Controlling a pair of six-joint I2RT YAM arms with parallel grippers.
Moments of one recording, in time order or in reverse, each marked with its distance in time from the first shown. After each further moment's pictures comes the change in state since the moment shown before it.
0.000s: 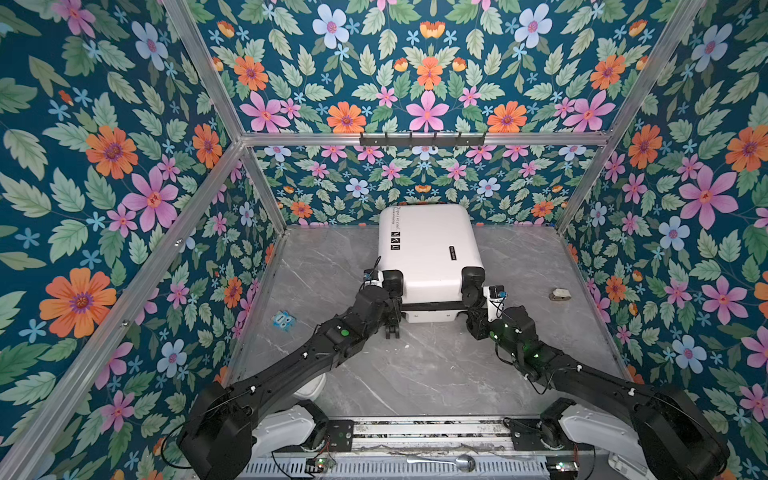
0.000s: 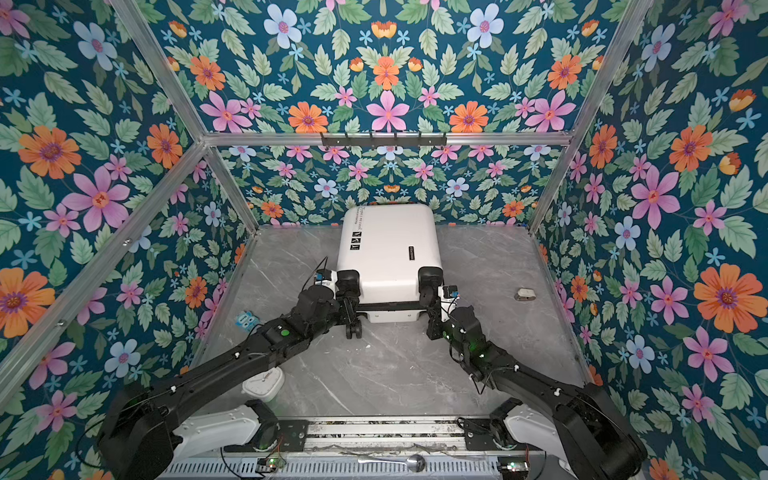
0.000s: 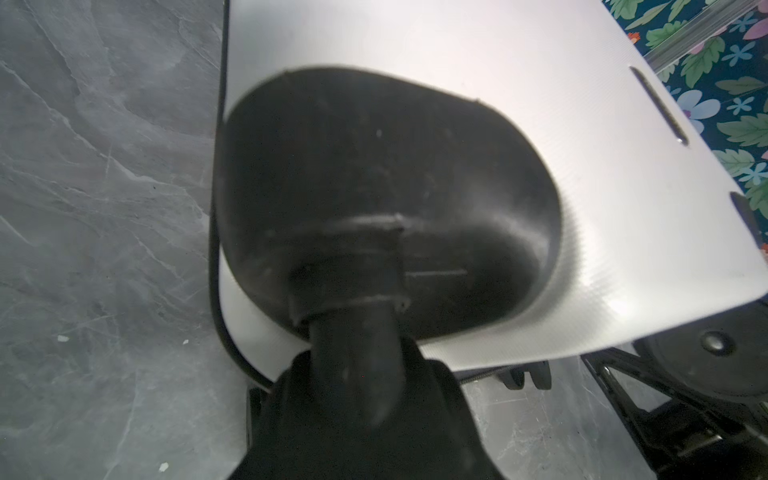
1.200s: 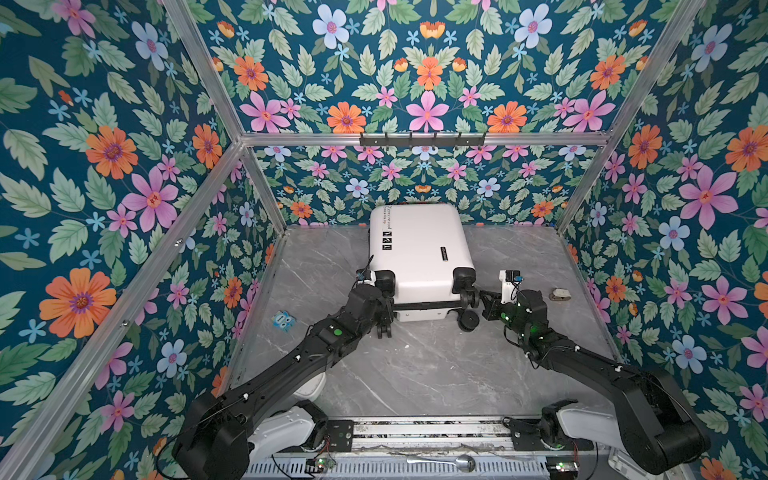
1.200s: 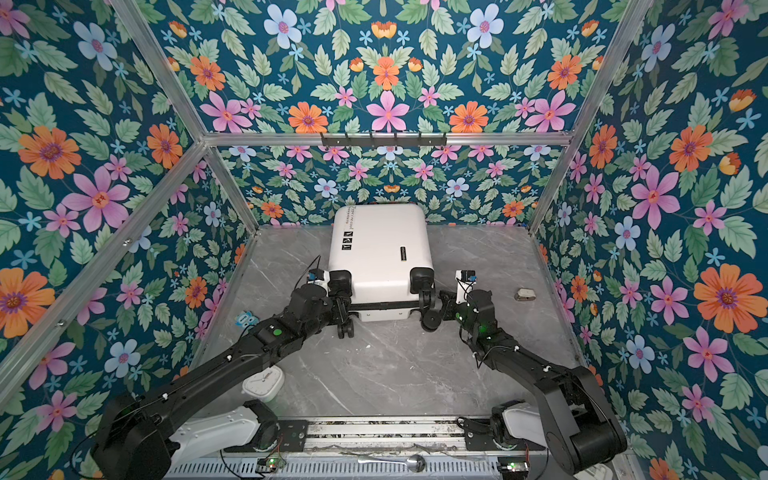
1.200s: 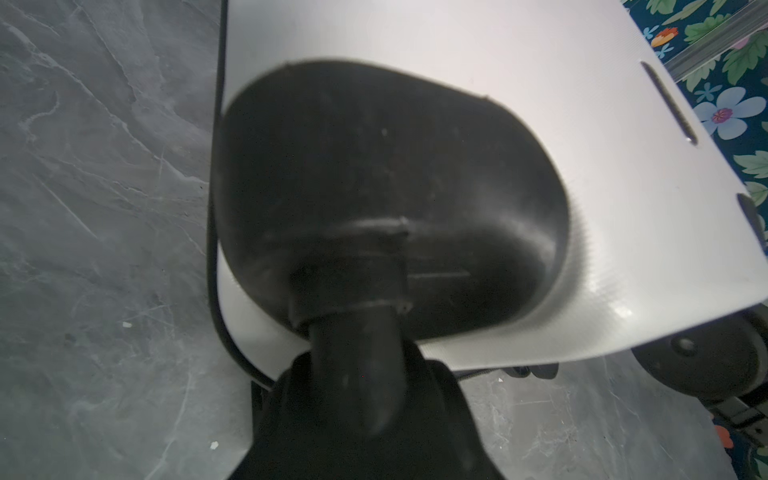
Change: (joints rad) left arm 0.056 -0.048 -0.002 -0.077 0.009 0.039; right arm -0.253 0.138 0.060 0.109 -0.193 0.036
